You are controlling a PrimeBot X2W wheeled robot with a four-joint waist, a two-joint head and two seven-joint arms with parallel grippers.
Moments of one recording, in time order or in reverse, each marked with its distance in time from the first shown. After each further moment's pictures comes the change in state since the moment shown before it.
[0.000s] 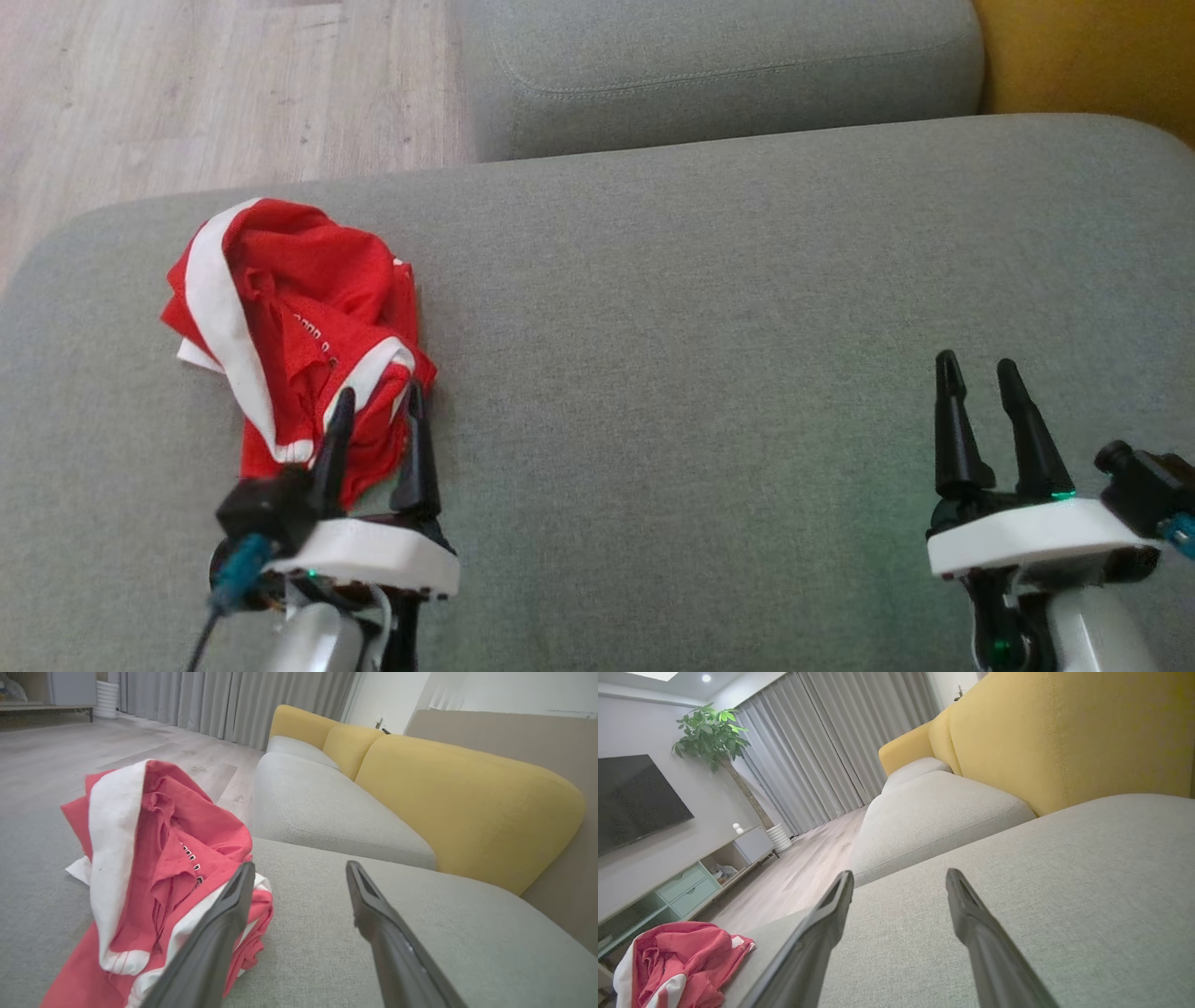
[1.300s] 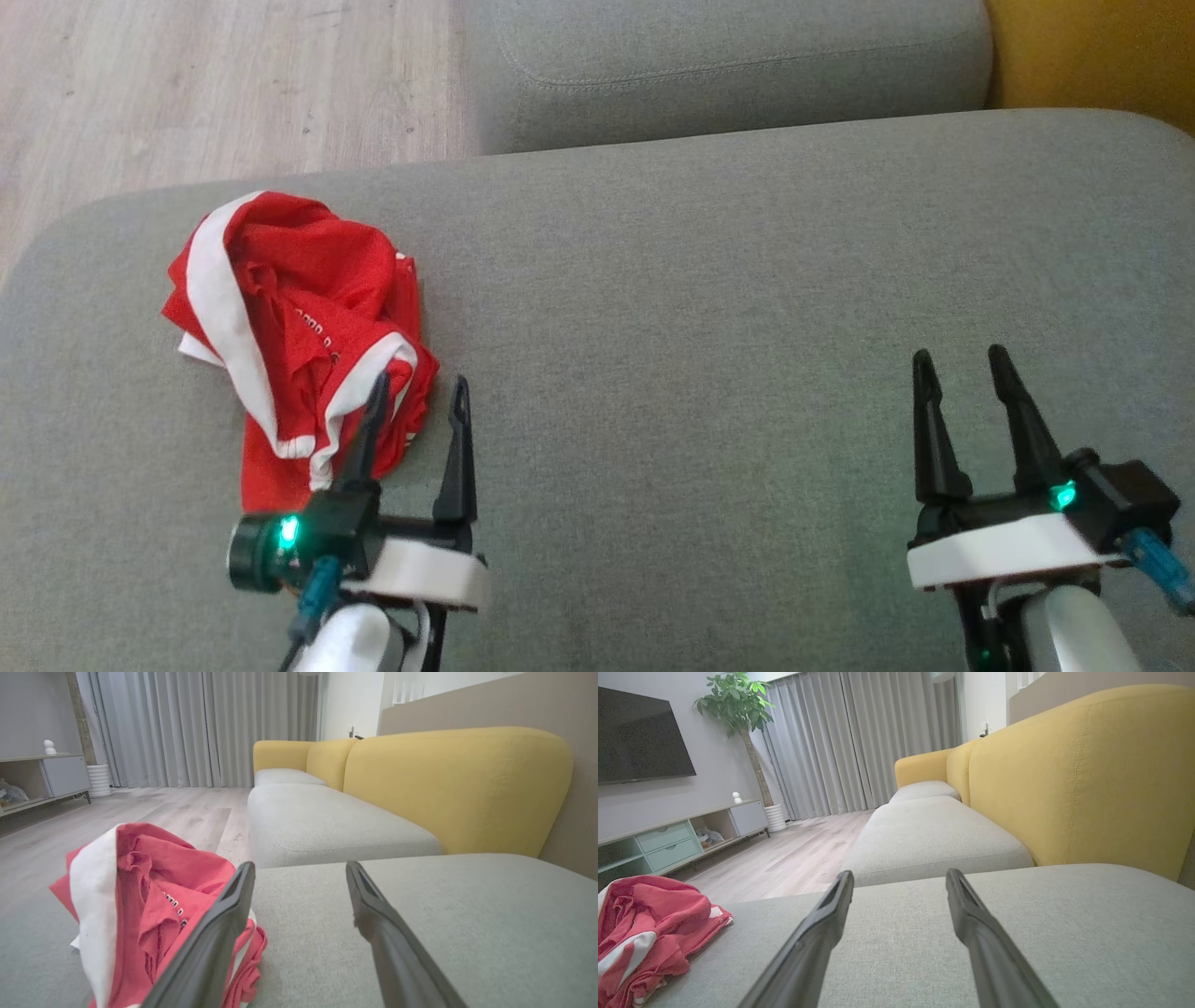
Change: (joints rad) left arm -0.038 0.002 -0.085 0.041 0.234 0.087 -0.114; right arm 0.002 -0.001 0.021 -0.020 -0.265 0.000 -0.111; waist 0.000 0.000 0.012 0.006
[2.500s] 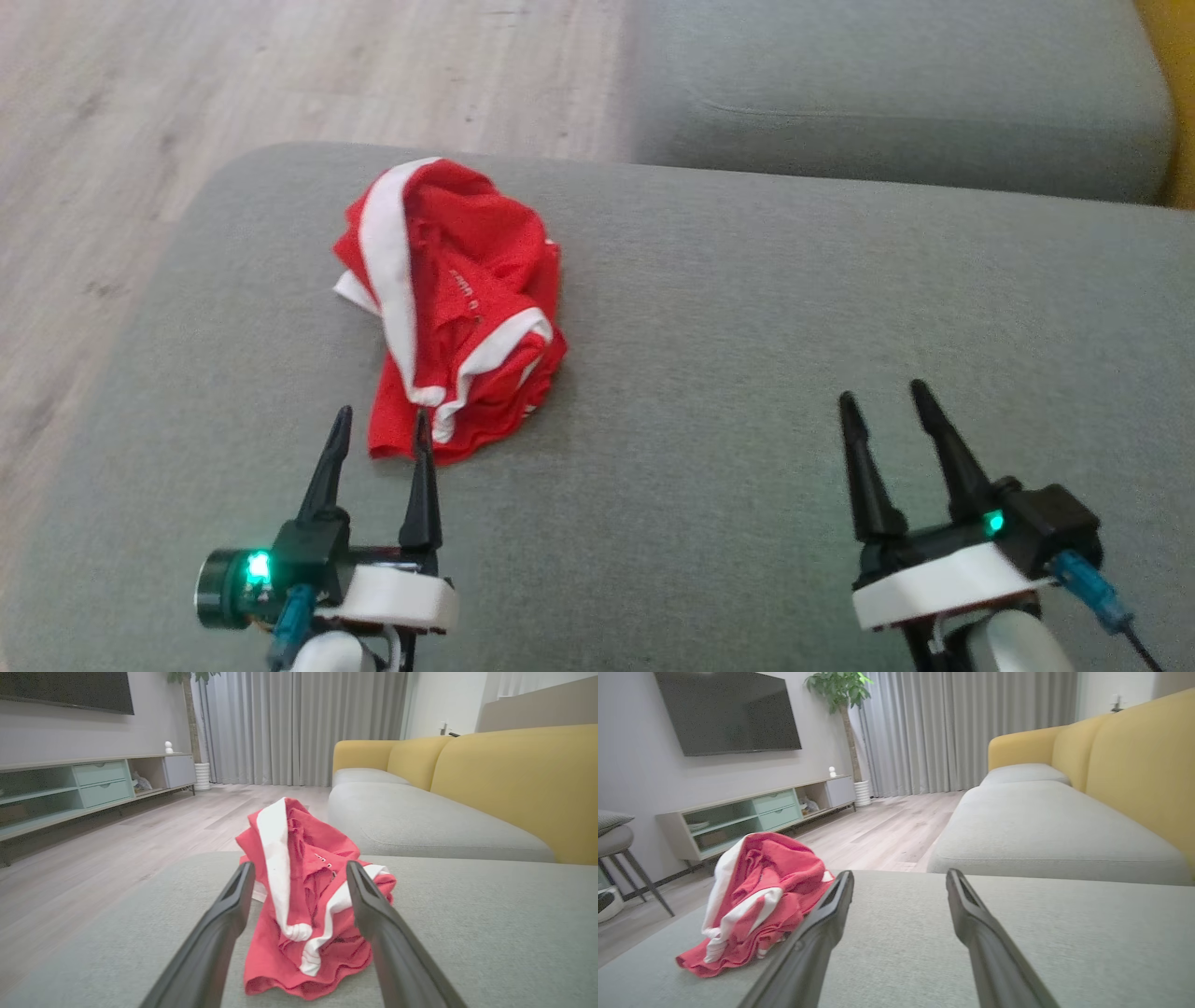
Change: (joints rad) left arm 0.071 -0.075 0.181 0.070 0.150 -0.092 -0.021; right arm 0.024 -0.001 0.114 0.053 -0.011 0.000 -0.021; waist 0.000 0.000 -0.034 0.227
